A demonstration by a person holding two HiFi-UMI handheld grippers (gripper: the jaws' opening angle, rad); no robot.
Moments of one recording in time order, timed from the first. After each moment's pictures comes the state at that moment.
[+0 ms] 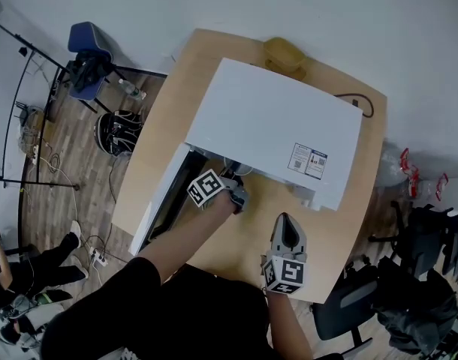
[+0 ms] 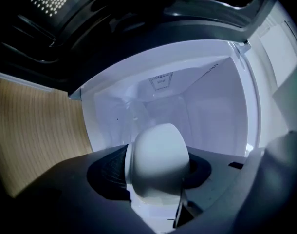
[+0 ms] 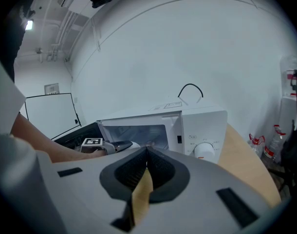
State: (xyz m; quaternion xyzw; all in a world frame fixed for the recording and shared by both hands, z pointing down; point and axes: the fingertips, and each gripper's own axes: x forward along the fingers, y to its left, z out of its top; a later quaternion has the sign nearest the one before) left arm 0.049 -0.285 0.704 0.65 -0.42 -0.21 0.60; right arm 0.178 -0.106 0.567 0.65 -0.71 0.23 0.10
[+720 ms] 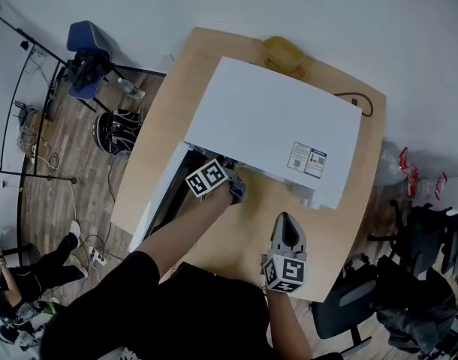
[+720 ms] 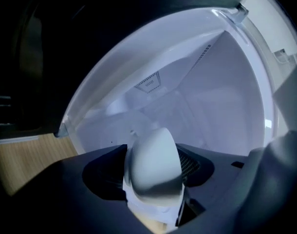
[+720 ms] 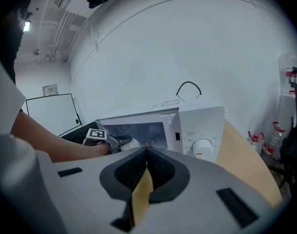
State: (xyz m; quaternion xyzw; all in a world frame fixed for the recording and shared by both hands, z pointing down) left arm 0.041 -0.310 0.699 0.70 -0.47 -0.13 0.53; right arm 0.181 -0.103 0.573 0.66 -0.71 0.24 0.10
